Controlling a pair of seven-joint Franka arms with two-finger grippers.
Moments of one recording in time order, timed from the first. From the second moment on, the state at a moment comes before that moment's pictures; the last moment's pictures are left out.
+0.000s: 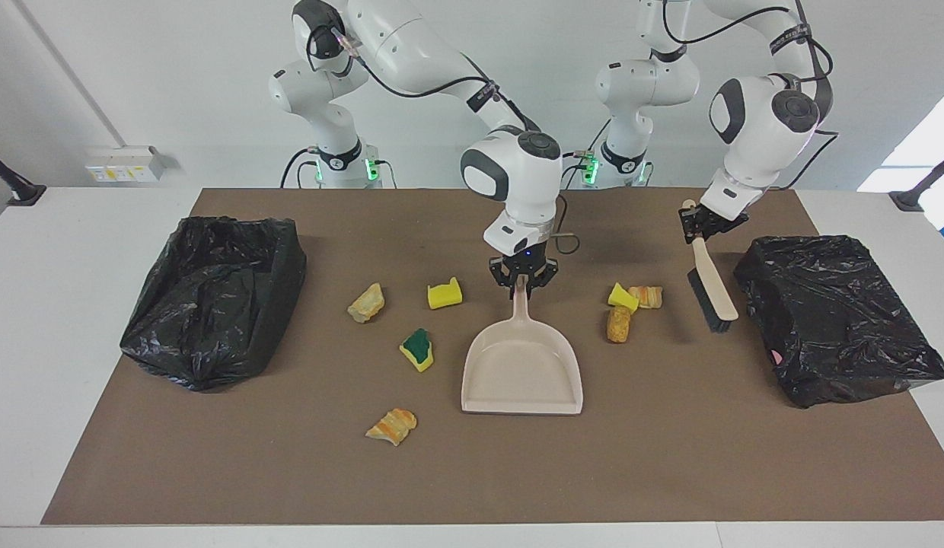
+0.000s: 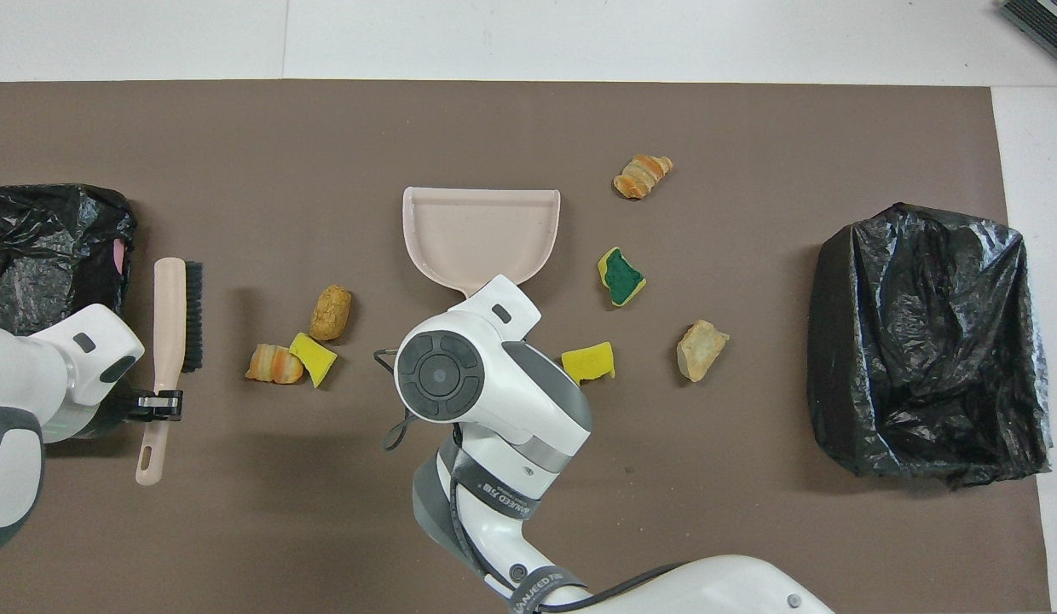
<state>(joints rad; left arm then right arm) -0.03 -0.24 0.02 -2.34 0.01 2.00 0.01 0.65 0.47 0.09 -1.64 -0.24 2.25 0.89</state>
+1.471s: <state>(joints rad) -0.25 -0.20 -0.01 -2.41 -0.03 2.03 -0.37 0.50 0.32 0.08 -1.70 -0.08 1.96 -0.60</state>
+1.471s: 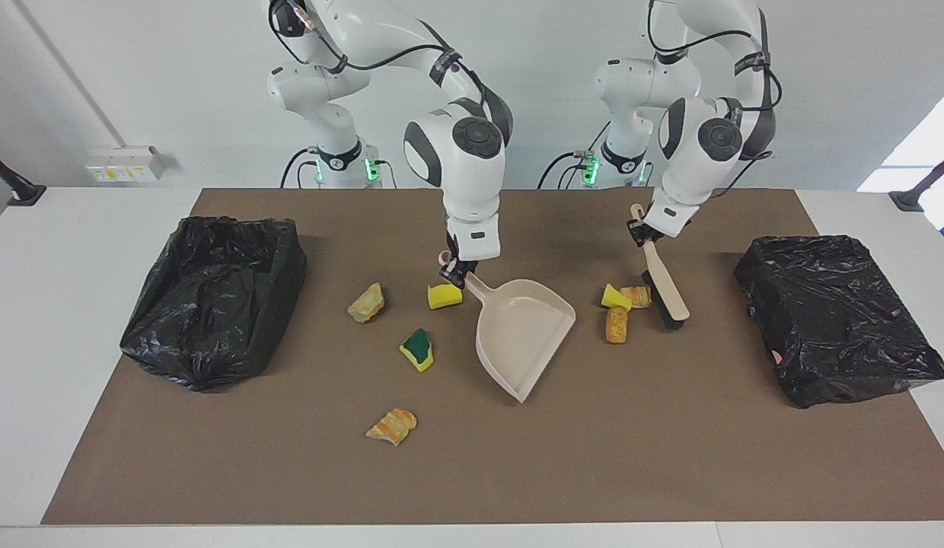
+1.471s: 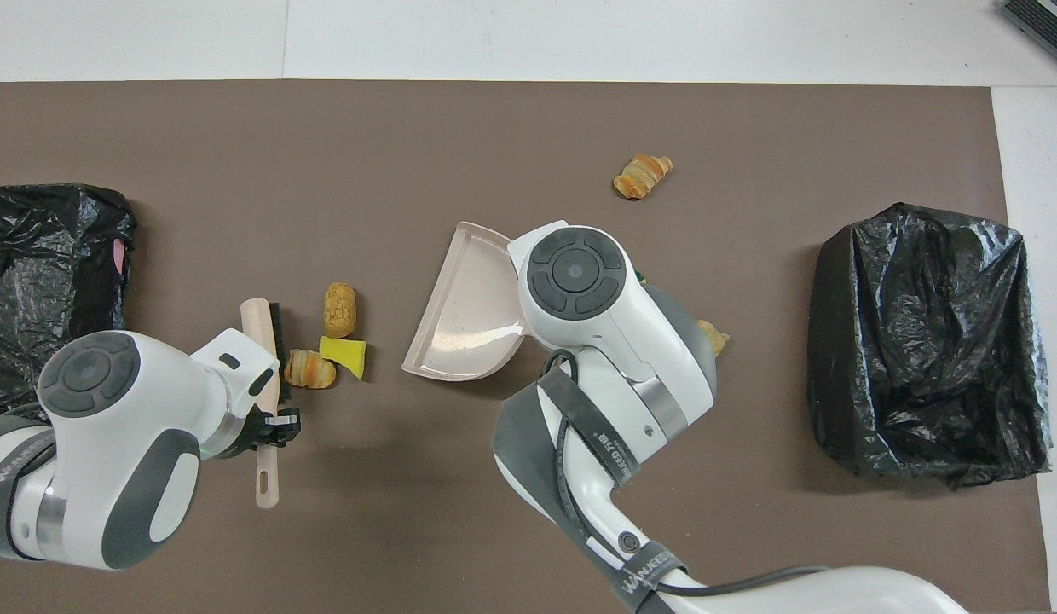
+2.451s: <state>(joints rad) -0.31 -0.14 -0.01 -2.41 -0.03 2.14 -0.37 0.46 0.31 0.08 -1.79 -0.09 2.09 -0.93</state>
